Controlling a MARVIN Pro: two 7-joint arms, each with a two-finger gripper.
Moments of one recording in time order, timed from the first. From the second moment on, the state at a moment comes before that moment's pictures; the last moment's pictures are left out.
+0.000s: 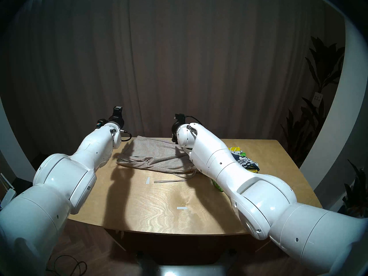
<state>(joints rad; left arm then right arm) 0.56 -1.21 -1.00 -0.32 -2.01 -0.05 -0.23 -0.71 -1.72 1.00 -0.77 2.14 -0.19 -0.27</state>
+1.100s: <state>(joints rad) 0.73 -1.11 -1.03 -0.40 -2.05 0.01 -0.39 -0.86 -1.68 0.90 -0.93 2.08 -0.15 -0.24</state>
